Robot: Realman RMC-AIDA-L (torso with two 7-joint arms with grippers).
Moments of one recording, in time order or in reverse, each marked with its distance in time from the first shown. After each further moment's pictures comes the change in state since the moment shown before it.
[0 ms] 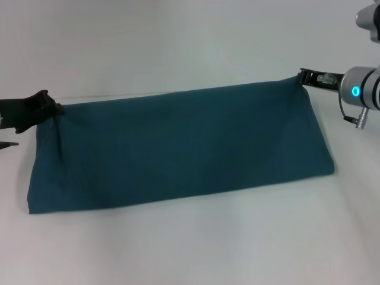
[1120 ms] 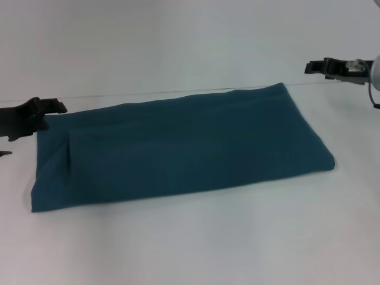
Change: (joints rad) left arm 0.056 -0.027 -0.008 0.053 -0.030 0.004 0.017; right arm -0.013 -0.135 -0.010 0.008 0.038 -0.204 0.043
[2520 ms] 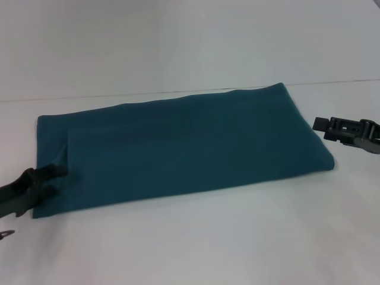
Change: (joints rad) left arm 0.255 -0.063 -0.022 -0.106 -0.309 0.106 0.221; right arm -0.360 0.046 0.202 -0.181 0.308 -0.741 -0.254
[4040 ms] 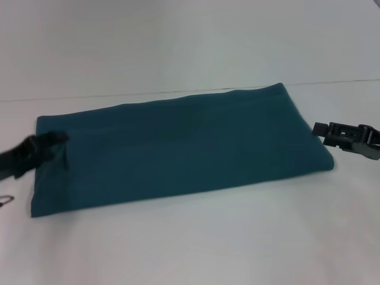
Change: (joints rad) left arm -0.040 -0.009 0.032 0.082 -0.063 -0.019 0.083; right arm 0.004 -0.009 -0.001 0.055 0.002 0.027 -0.012
